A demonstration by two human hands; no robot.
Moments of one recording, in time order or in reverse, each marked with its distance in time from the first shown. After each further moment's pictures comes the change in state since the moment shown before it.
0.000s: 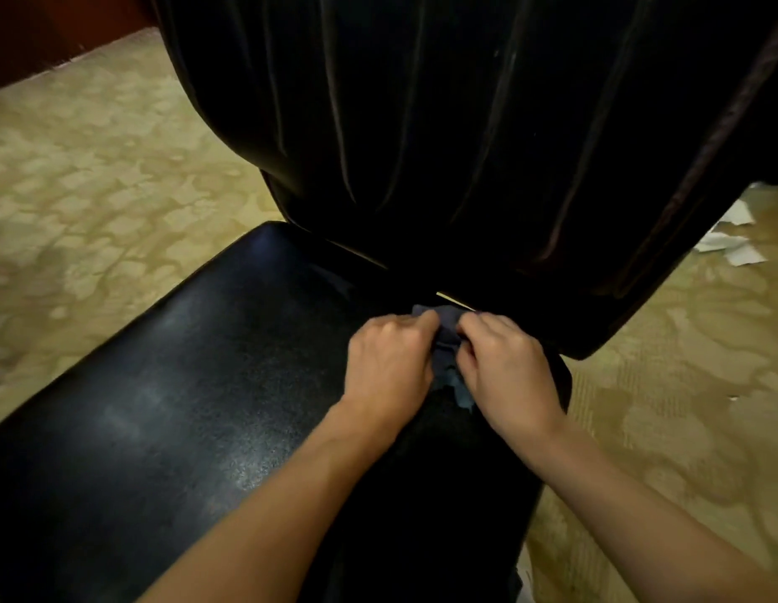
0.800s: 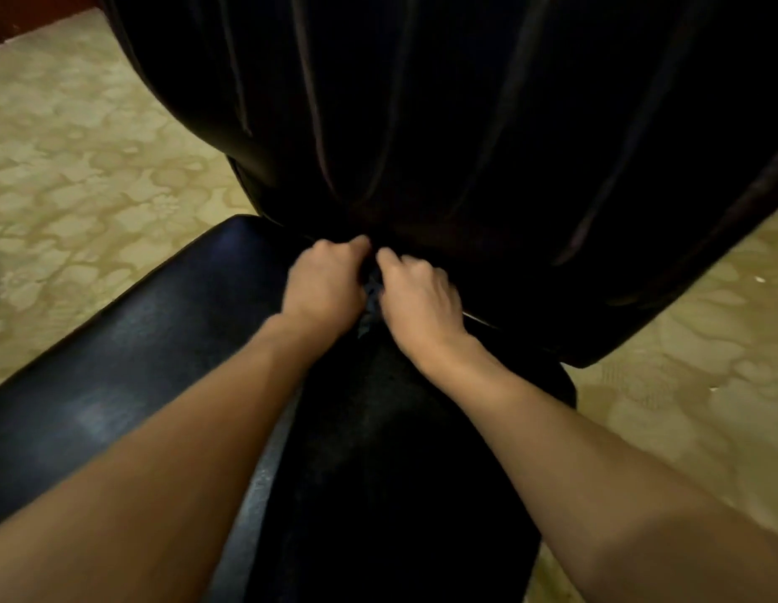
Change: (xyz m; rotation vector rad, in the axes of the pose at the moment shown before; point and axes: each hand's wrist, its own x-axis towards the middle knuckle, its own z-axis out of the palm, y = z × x) left_hand 0.084 -0.078 0.014 -0.077 -0.099 -0.115; right_hand 0.097 -0.039 0.048 -0.064 -0.104 0.060
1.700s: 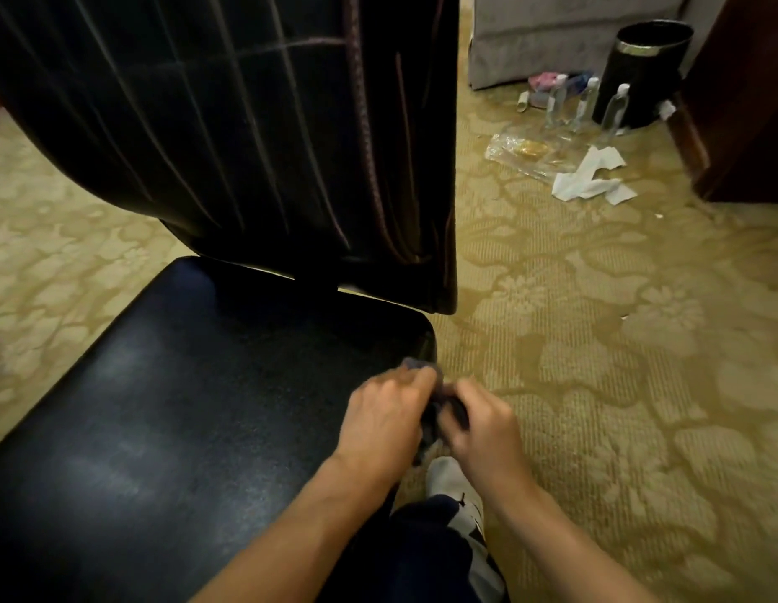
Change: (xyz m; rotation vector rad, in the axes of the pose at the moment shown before) left_hand -0.156 0.192 -0.010 -0.079 -0.171 0.355; right_hand -0.243 0.107 -0.060 0.537 0.123 0.309
